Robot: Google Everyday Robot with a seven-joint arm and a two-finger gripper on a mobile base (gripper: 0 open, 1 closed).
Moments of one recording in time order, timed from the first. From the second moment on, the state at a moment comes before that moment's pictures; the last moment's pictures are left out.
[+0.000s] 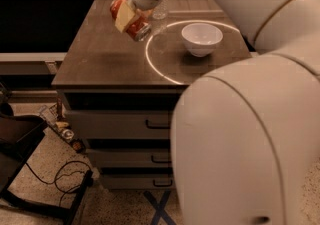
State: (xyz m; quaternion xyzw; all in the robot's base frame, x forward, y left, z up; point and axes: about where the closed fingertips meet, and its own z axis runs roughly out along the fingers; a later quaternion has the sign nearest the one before) arm 0.710 0.065 0.931 -0.40 0.87 0.15 0.24
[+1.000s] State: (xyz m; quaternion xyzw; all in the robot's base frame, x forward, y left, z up) arm 0.699 0.080 0.991 -0.41 0.77 0.23 0.43
